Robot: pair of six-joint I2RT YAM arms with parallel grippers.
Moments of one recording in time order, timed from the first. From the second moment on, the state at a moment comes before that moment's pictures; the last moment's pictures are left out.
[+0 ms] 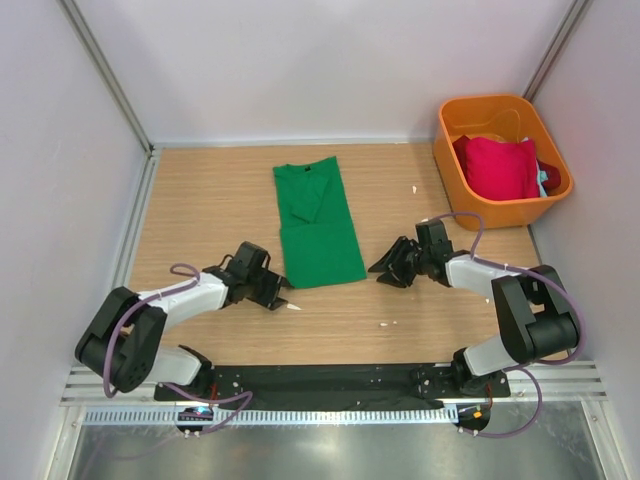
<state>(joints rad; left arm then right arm) -0.53 1.36 0.55 -0.26 0.09 -1.62 0.27 1.47 0.59 -0.04 -0.44 0.97</state>
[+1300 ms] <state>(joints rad) -0.54 1.38 0.39 0.11 0.03 -1.86 0.31 1.57 0.51 0.24 -0.48 1.13</state>
